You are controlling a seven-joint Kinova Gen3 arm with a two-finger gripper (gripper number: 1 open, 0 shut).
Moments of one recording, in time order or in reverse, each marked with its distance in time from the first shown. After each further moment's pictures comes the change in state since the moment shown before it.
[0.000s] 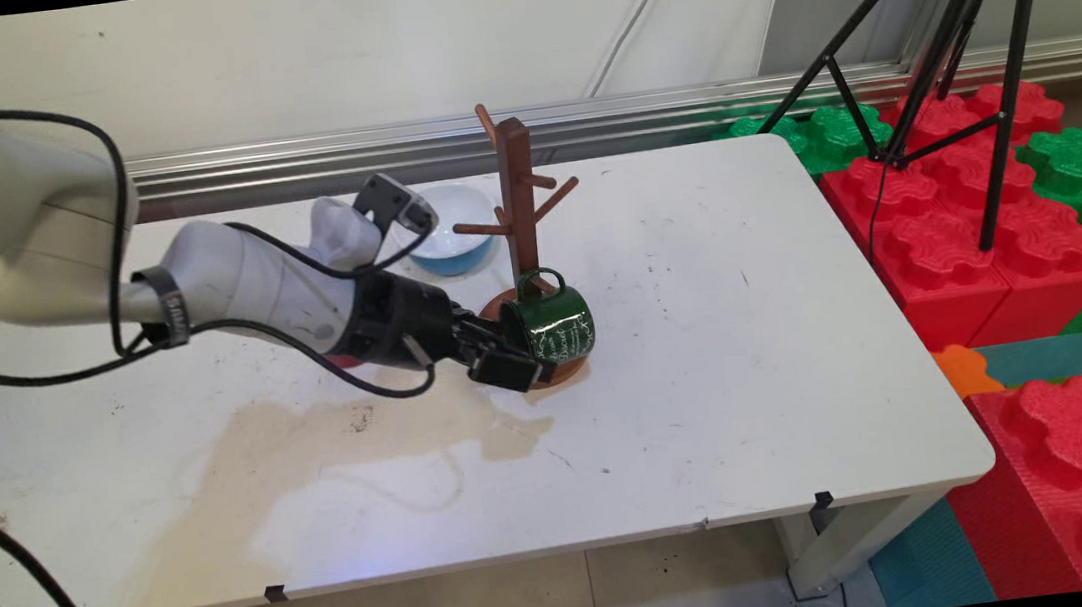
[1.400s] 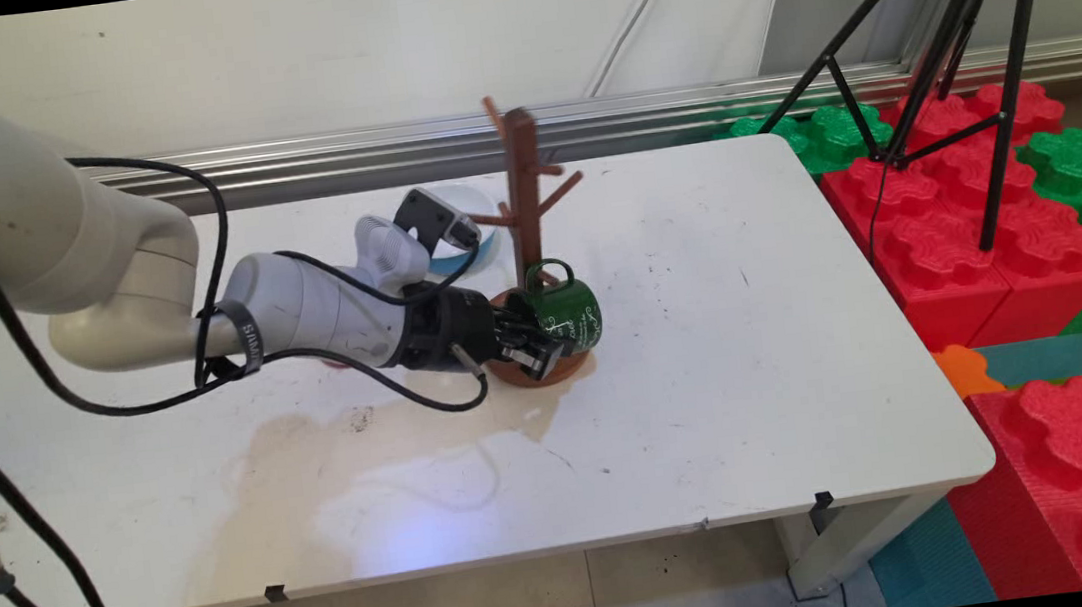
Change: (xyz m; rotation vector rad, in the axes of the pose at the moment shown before) arm -0.004 0.012 0.040 0.041 0.081 0.025
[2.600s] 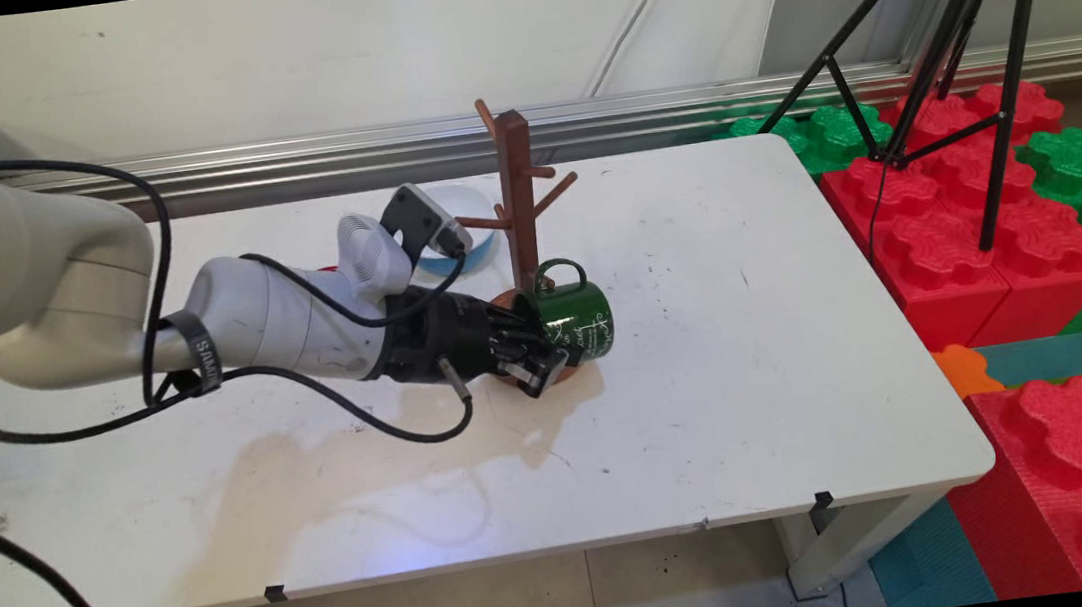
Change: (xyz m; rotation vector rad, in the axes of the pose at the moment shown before) arm 0.002 0.026 -0.028 -0.040 0.027 0.080
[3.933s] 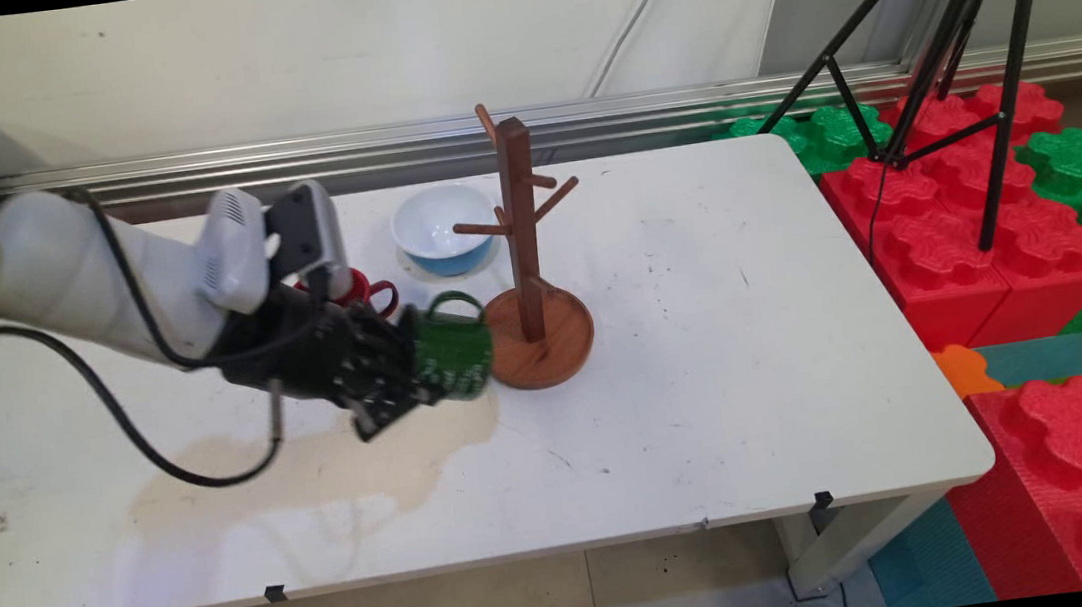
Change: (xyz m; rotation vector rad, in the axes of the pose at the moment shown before) arm 0.008 -0.008 -0.103 0.018 -0.299 0.349
